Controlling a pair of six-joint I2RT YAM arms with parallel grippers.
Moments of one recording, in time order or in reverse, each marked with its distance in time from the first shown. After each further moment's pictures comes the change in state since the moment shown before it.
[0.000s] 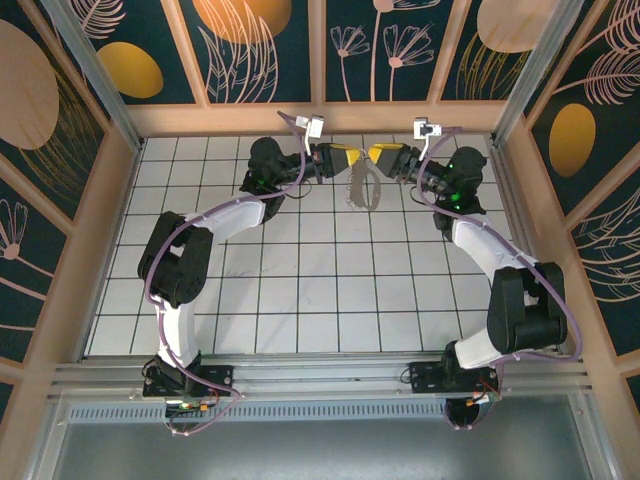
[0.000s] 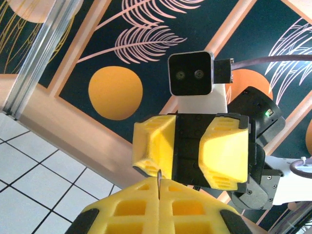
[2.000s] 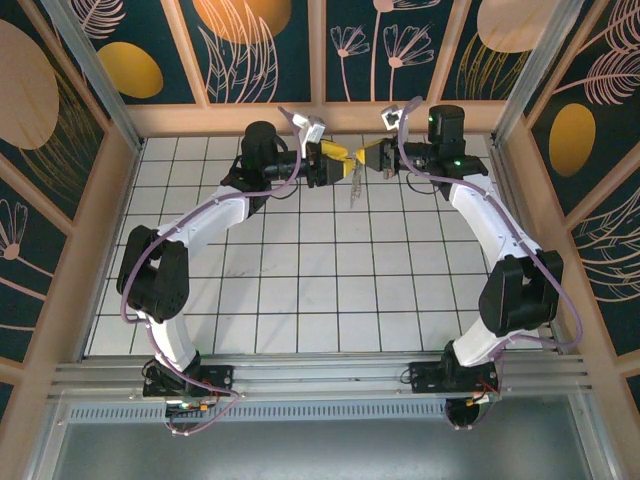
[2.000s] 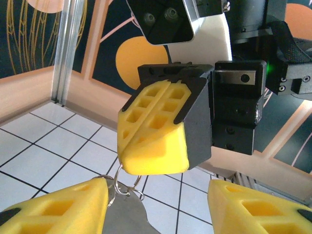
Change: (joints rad) left arm 0.027 -0.150 0.028 -0.521 0.023 0.505; right arm 0.056 0.117 0.477 -1.024 -0.016 -0.714
